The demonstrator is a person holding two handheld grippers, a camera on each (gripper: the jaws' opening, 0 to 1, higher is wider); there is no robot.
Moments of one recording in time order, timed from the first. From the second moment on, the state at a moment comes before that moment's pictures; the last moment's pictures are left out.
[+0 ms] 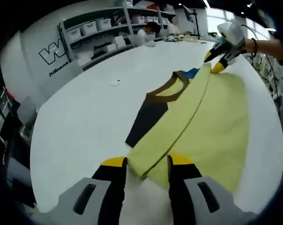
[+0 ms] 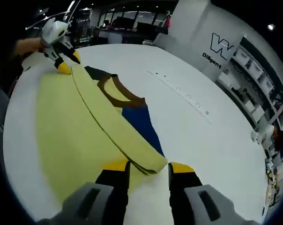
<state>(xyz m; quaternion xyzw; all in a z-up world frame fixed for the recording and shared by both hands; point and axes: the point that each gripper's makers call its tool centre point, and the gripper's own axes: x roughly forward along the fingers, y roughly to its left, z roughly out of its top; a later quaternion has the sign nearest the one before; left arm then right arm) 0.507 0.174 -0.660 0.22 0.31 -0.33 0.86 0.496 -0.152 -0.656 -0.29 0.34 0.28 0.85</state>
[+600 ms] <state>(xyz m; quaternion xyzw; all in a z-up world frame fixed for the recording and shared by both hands) 0.510 0.178 -0.660 0.12 0.35 -0.31 0.88 0.501 -0.151 -0.656 -0.35 0.32 0.30 0.83</state>
